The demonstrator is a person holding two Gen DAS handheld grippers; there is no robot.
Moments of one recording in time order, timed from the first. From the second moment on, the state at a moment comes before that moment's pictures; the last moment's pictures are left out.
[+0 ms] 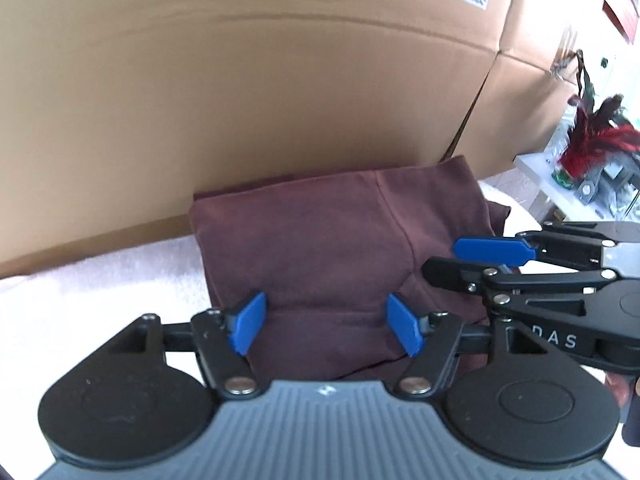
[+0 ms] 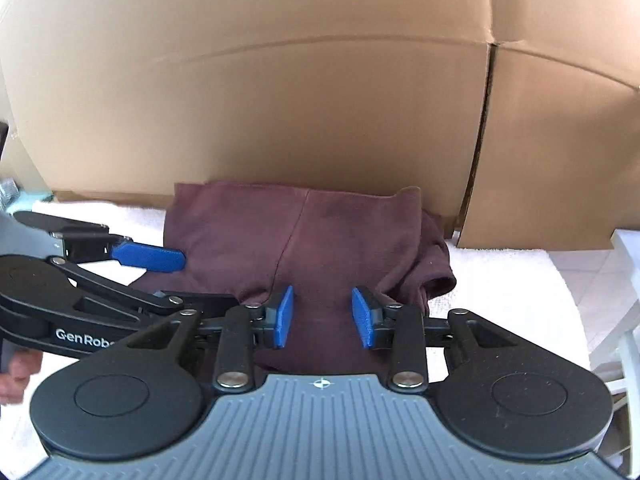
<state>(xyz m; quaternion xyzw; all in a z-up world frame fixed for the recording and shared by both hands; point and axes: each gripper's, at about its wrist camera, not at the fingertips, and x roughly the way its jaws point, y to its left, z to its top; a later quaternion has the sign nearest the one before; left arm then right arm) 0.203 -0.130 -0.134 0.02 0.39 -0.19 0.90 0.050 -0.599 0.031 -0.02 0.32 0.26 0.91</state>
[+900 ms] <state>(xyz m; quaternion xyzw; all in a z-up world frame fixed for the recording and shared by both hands) 0.130 -0.103 -0.095 -0.04 0.44 -0.12 0.89 -0.002 -0.627 0.089 0.00 0.41 0.18 0.89</state>
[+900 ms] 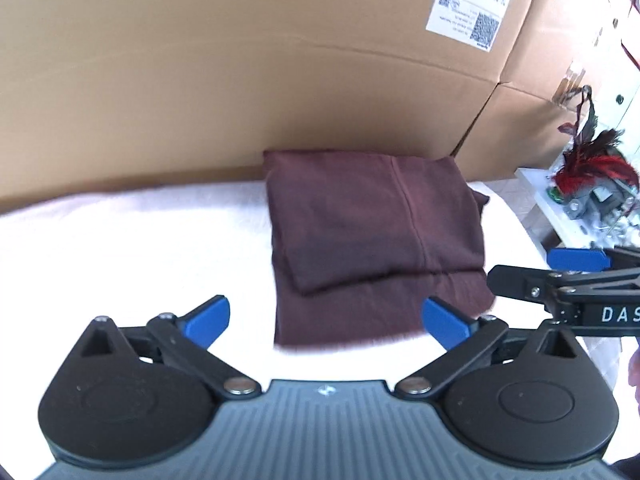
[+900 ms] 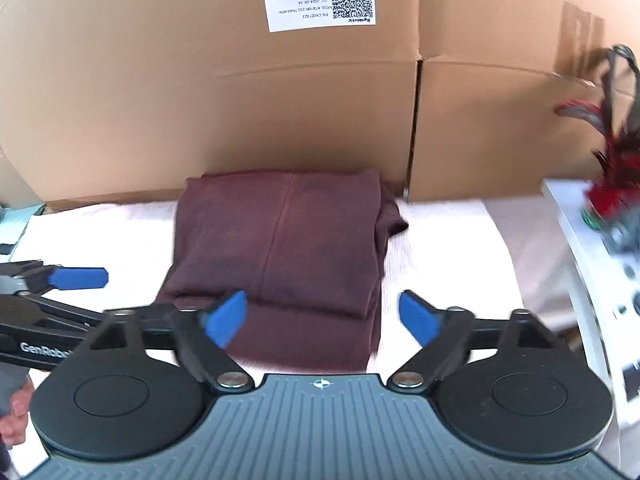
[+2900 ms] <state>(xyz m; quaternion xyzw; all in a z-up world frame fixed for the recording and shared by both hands) 0.062 -0.132 -0.035 -0.03 0.42 -0.07 0.90 -0.078 -0.633 0.151 -0.03 0.36 0.20 0.91</state>
